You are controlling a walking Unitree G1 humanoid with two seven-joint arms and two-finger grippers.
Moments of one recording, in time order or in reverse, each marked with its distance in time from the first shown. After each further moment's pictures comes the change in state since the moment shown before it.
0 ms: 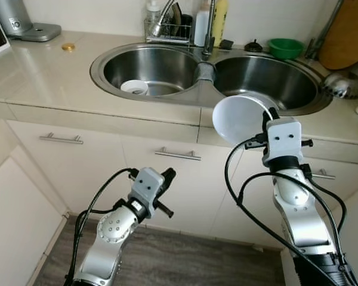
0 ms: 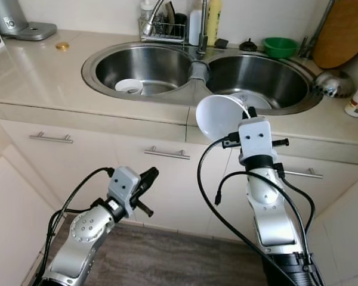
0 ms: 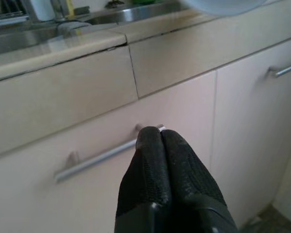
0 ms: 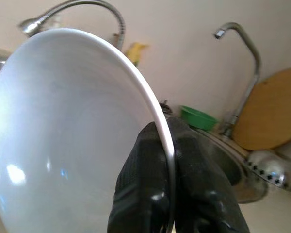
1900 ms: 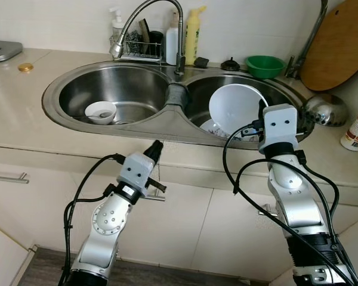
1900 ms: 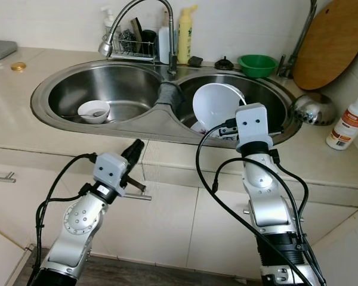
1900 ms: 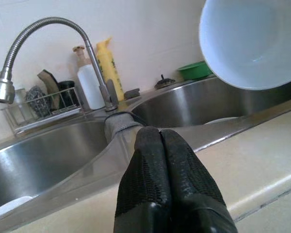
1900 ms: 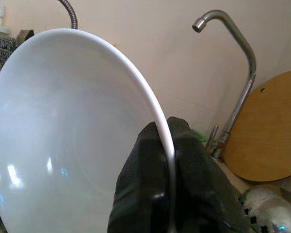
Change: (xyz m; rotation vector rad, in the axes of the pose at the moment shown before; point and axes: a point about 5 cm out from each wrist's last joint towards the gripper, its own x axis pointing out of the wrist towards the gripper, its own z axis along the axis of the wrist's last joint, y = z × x) left arm 0.005 0.020 0.034 0.147 -0.230 0.214; right arm 0.026 -0.004 -0.001 0.014 0.002 -0.013
